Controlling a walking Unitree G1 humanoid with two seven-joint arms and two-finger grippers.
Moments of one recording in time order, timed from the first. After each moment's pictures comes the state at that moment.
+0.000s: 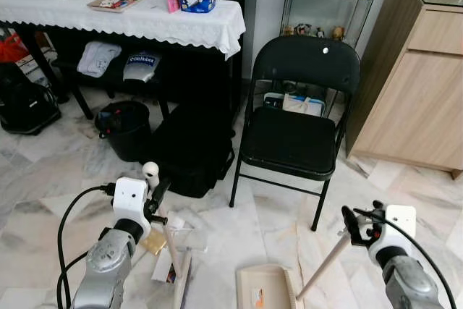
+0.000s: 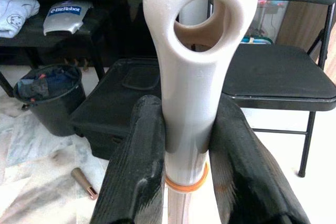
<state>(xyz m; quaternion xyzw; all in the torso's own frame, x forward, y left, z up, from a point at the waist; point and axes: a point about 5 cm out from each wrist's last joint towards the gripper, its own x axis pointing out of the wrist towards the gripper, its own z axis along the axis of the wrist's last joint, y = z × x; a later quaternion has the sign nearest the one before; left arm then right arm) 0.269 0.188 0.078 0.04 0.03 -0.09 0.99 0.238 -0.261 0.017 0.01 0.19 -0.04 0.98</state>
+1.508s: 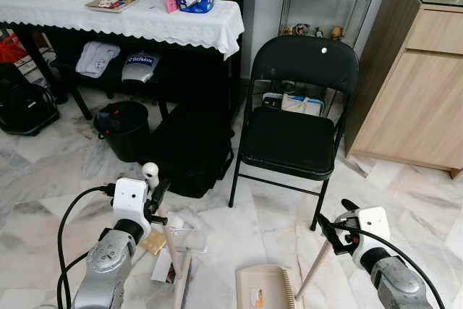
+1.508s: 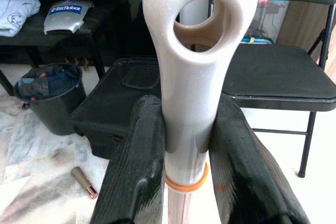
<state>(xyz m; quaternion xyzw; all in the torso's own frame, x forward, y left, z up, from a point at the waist) 0.269 0.188 0.077 0.03 0.03 -0.09 1.00 0.242 -0.238 0.016 -0.04 0.18 0.09 0.98</state>
